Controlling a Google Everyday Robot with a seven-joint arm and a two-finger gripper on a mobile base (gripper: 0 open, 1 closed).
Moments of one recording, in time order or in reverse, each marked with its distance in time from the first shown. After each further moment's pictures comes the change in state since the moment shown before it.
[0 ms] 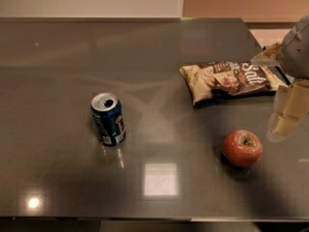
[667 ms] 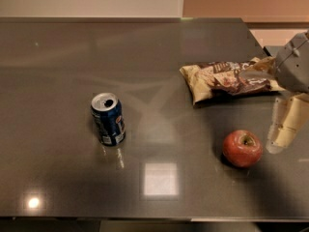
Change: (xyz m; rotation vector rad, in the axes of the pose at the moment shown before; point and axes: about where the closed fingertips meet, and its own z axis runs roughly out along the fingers) arm -0.001 0.013 0.025 -0.095 -0.115 -0.099
